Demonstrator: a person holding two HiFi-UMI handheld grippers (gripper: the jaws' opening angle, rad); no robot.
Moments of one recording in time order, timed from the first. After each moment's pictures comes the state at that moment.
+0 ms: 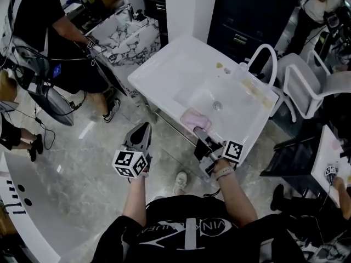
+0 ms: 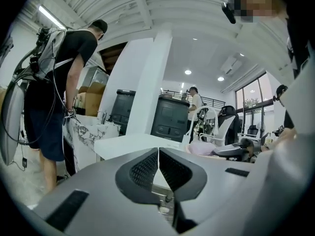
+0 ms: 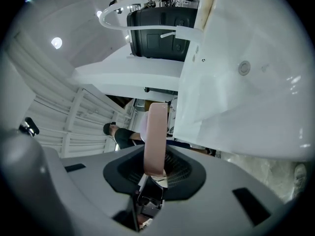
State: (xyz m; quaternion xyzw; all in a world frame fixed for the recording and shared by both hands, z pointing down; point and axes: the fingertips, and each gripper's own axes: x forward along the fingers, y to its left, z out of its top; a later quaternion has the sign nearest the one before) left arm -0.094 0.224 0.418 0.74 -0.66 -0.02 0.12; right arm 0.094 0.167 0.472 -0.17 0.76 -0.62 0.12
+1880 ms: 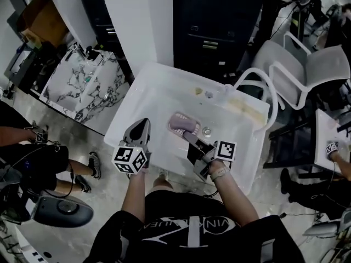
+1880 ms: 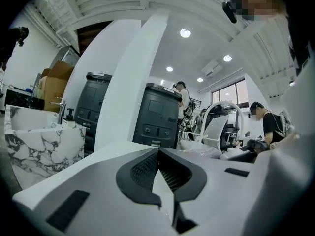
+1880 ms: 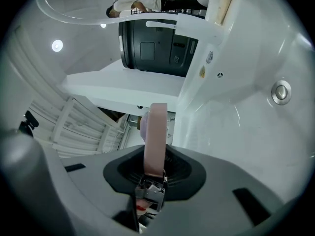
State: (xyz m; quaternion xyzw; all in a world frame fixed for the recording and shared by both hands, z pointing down) left arm -0.108 -0.058 0.421 0.84 -0.53 0.00 0.12; right arm 0.051 -0.019 0.480 -0.26 0.73 -0.62 0.16
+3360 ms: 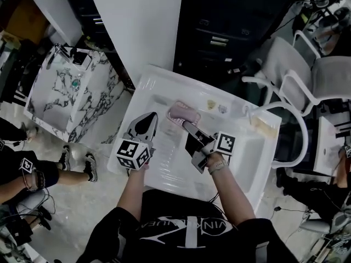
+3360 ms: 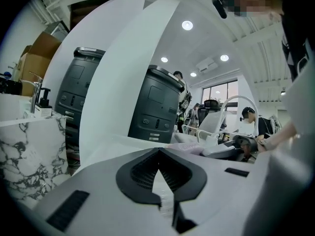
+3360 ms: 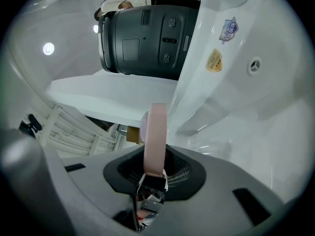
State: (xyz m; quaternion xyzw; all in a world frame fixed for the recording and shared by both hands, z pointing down) left arm -0.126 -0.198 0.469 0.88 -0.45 0.03 0.17; right arm -0.003 -0.169 0.514 -0.29 0.70 -0.62 0.18
